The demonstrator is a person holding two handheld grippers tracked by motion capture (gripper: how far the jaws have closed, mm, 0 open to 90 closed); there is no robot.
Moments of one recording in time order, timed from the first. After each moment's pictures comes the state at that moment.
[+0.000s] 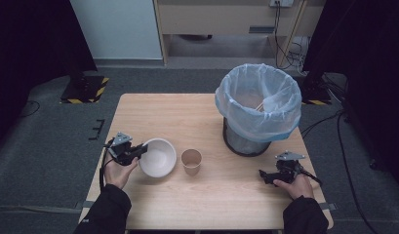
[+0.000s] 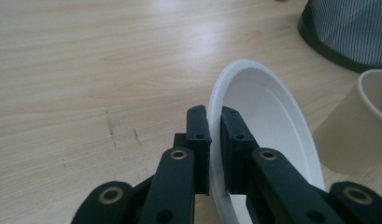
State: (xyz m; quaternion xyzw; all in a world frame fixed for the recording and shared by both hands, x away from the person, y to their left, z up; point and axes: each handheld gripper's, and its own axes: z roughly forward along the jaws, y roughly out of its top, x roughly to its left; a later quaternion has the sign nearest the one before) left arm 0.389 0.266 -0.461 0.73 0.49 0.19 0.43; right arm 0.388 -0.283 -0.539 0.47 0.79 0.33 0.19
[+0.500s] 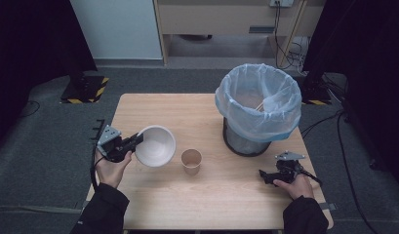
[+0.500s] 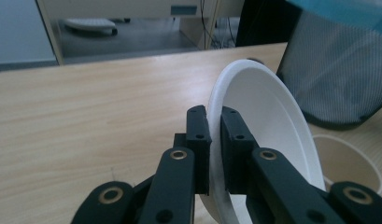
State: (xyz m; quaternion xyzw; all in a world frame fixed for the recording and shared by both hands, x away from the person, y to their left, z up) left arm 0.373 0.270 -0.416 0.69 0.46 0.23 0.51; right arm 0.388 -0.283 -0.539 0.47 0.79 0.33 0.19
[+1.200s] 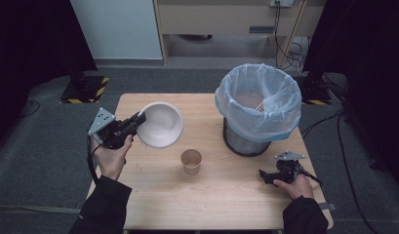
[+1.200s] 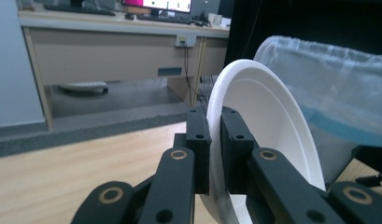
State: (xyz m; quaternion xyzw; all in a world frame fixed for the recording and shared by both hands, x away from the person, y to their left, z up) left arm 0.376 0.246 -0.346 0.64 0.41 0.27 0.59; right arm 0.388 -0.283 -0.539 0.47 0.79 0.33 0.19
